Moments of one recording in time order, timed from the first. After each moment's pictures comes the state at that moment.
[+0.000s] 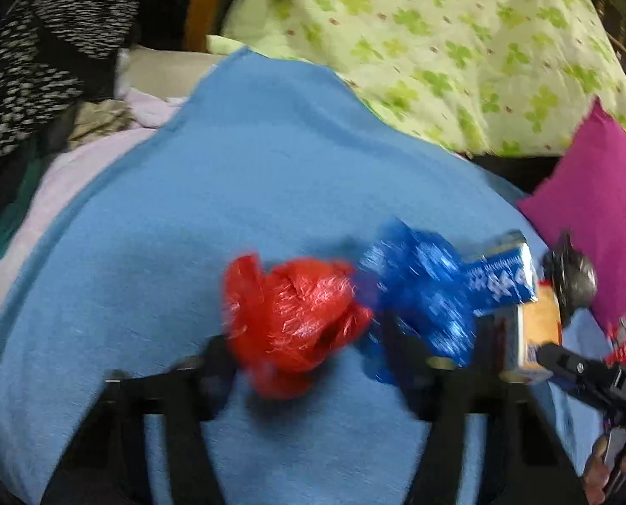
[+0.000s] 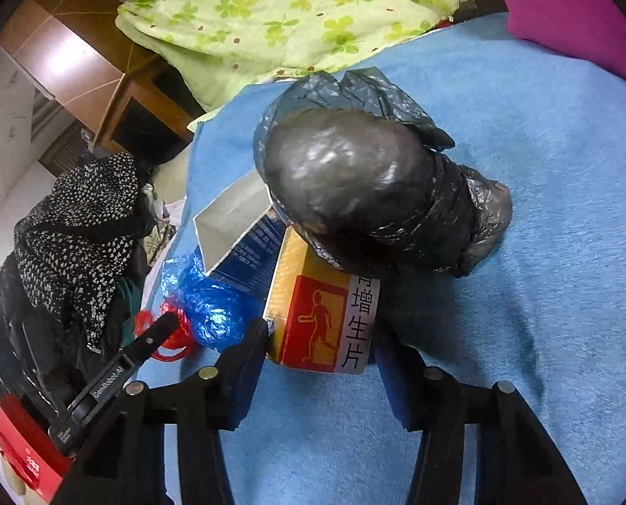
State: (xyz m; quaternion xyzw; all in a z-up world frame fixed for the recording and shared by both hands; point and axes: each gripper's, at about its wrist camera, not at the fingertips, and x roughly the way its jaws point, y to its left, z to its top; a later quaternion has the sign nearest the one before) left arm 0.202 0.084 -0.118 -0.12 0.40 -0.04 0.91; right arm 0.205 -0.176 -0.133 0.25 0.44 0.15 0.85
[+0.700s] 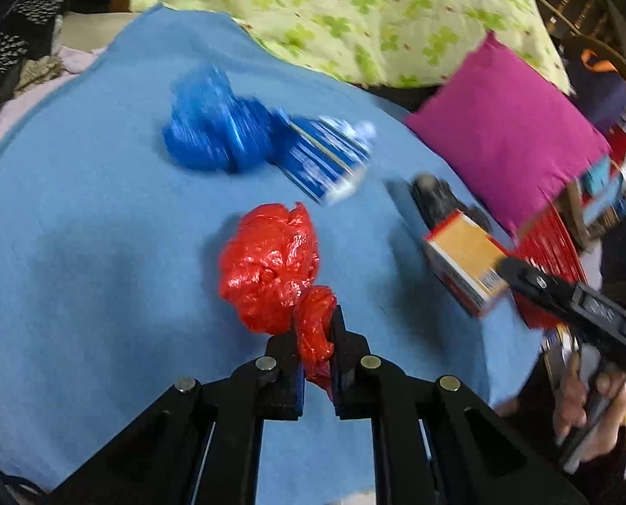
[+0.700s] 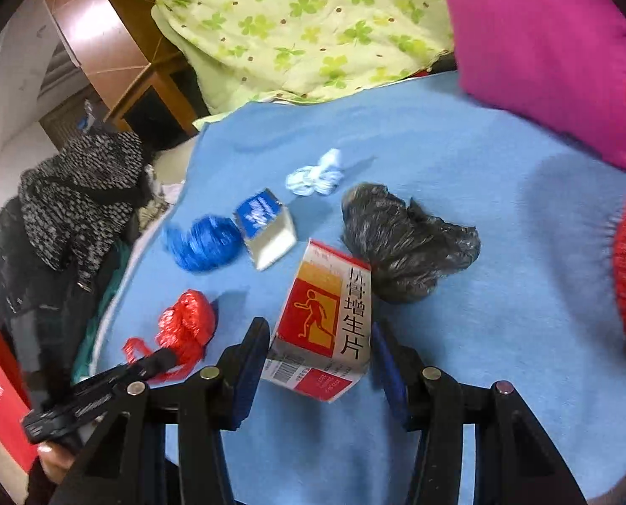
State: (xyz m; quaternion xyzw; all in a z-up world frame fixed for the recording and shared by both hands) left arm 0.061 0.007 -0.114 -0.14 0.45 -0.19 0.86; right arm 0.074 -0.246 -0.089 0.15 0.41 0.13 0.89
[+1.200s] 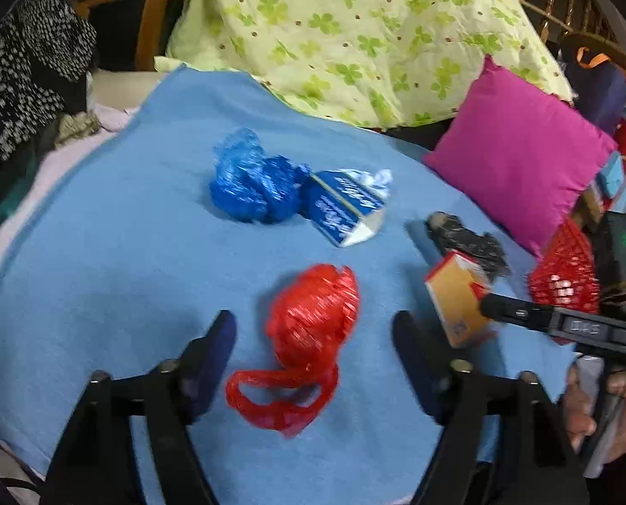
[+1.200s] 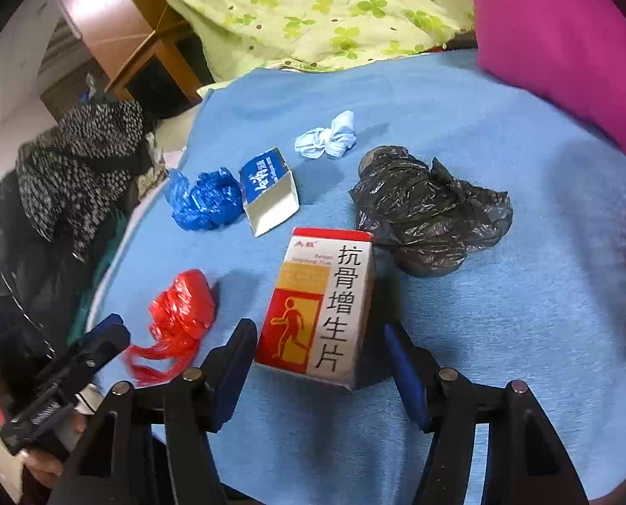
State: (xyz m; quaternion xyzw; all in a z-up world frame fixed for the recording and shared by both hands) left arm 0.041 0.024 -0.086 -0.09 0.37 -0.11 0.92; right arm 0.085 -0.229 -0.109 0.15 0.45 0.15 0.87
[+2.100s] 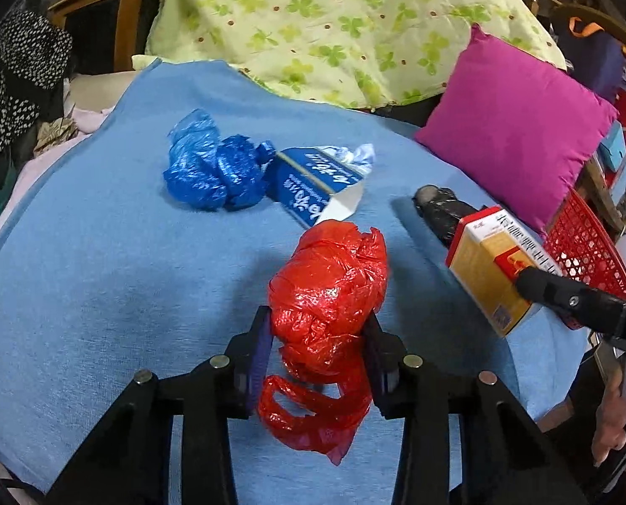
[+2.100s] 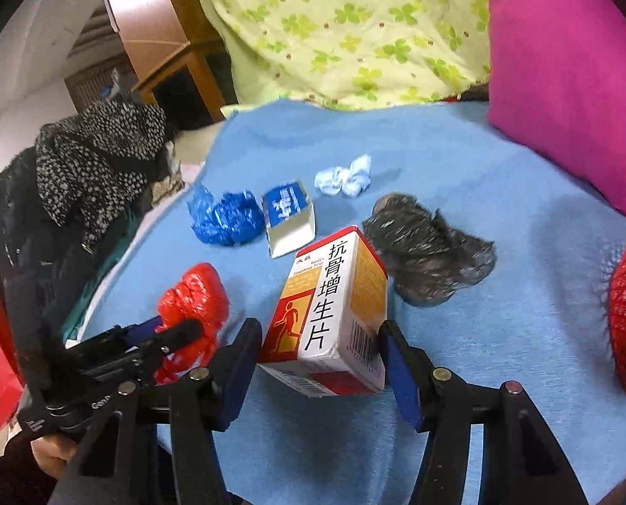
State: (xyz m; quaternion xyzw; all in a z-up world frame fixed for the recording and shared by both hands) left arm 0.057 -0.018 -0.104 -0.06 0.38 -0.13 0.91; right arm 0.051 -0.223 -0.079 0.09 0.38 0.15 0.91
